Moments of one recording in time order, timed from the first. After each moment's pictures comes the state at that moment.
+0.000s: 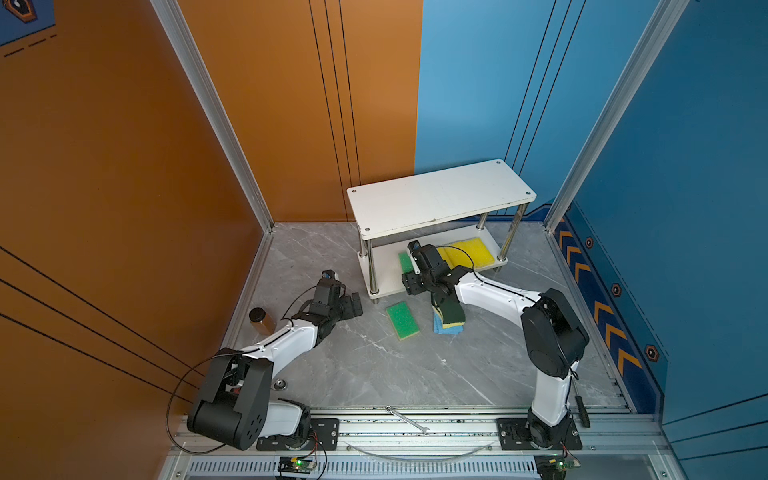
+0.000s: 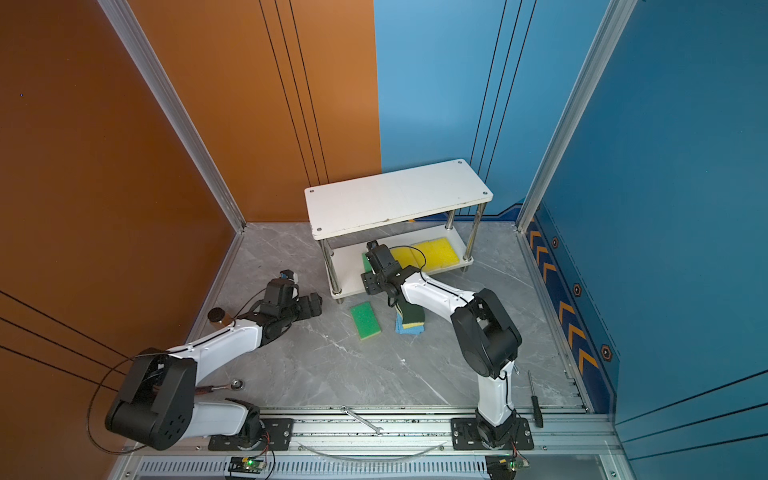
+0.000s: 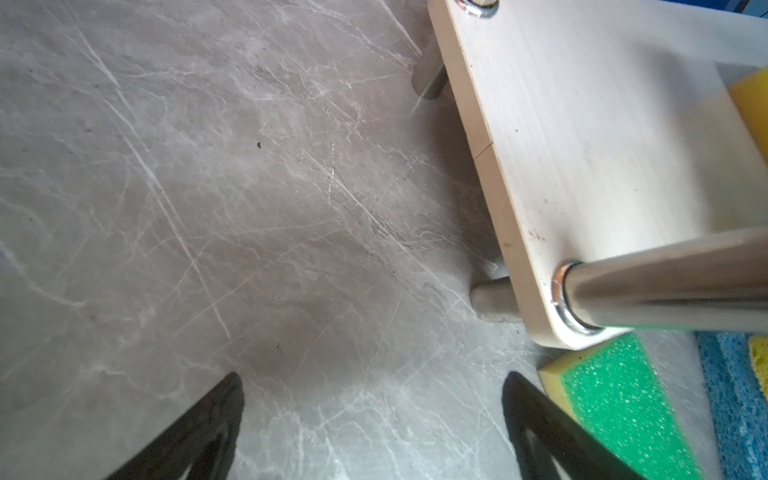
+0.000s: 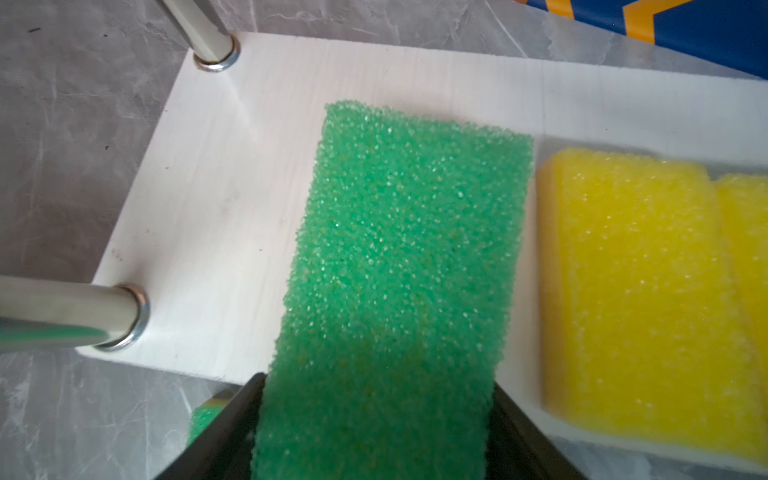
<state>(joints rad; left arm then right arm) -0.27 1.36 0.61 -0.03 -0.05 -0.44 0.66 1.90 1.39 -0.30 0.15 0.19</state>
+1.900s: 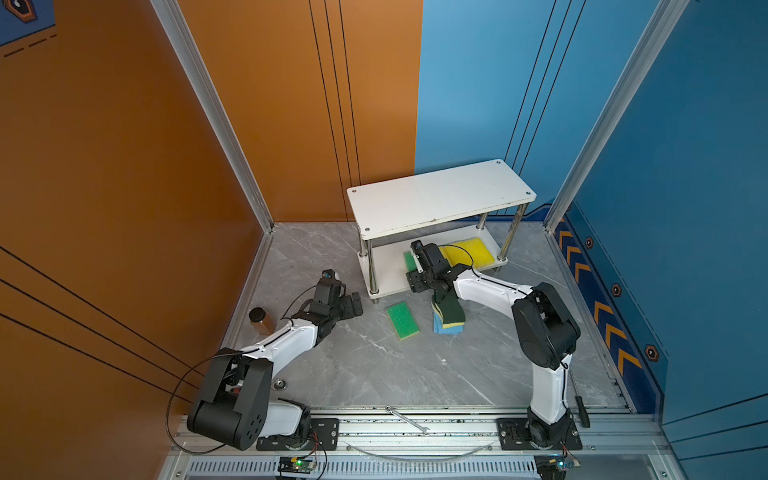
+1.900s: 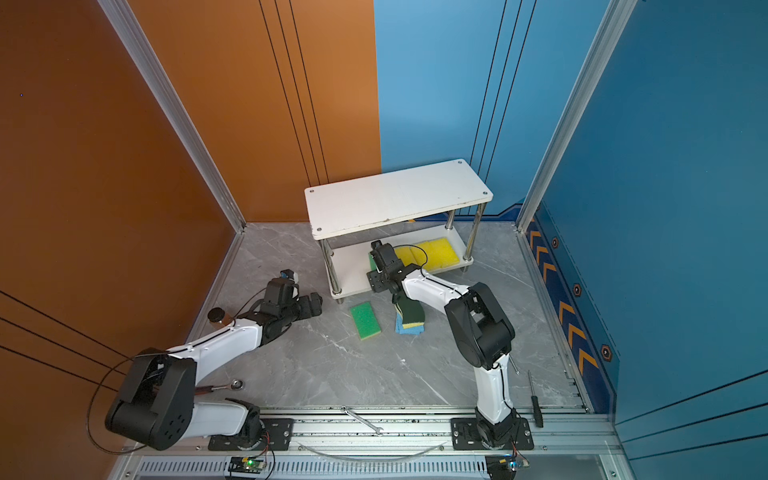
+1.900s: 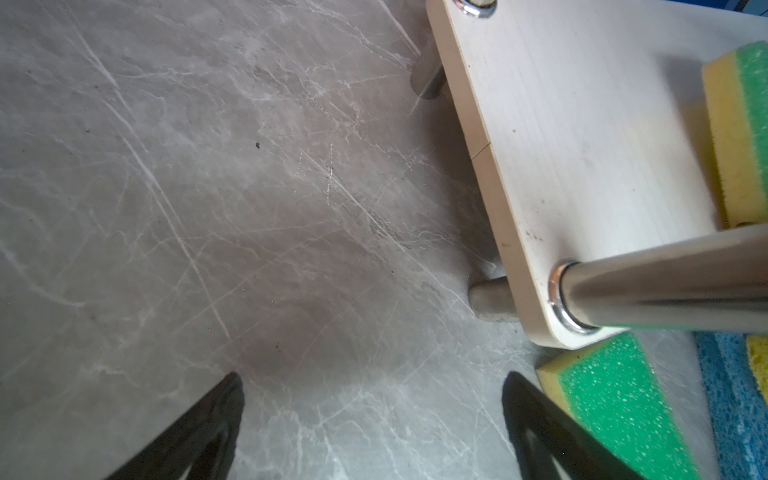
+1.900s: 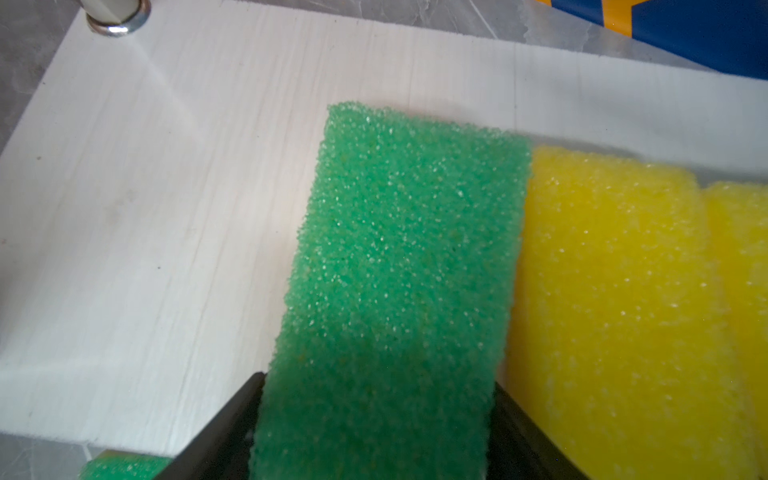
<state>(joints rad) -0.27 1.36 0.62 -0.04 -0.05 -0.44 0.63 1.97 1.41 -0.28 0.17 0.13</state>
